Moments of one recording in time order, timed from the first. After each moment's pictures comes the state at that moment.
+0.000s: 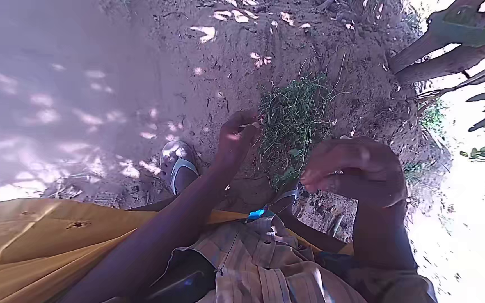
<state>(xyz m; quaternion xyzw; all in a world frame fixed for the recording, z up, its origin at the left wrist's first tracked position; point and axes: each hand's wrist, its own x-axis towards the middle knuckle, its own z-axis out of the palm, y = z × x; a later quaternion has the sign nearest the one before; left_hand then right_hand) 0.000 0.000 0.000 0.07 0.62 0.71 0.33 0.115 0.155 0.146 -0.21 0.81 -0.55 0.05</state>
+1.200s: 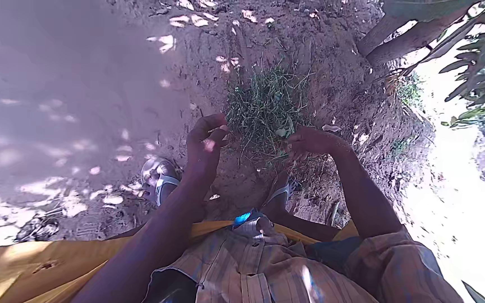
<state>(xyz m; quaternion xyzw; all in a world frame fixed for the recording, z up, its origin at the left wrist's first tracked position) -0.005 0.000 -0.002 0.06 0.66 0.69 0.31 0.105 0.237 0.067 0.22 0.81 -0.37 0.39</state>
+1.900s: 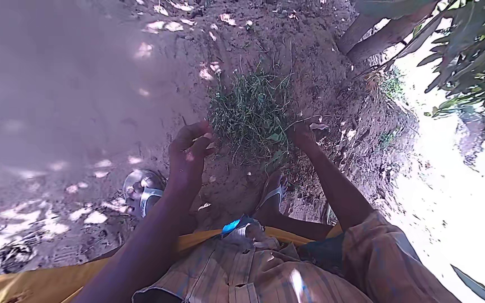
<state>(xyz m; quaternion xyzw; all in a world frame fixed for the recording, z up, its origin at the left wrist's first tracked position) -0.002 0.000 -0.004 0.08 0.65 0.69 0.31 0.118 0.265 0.012 0.44 0.87 -0.16 0.16</state>
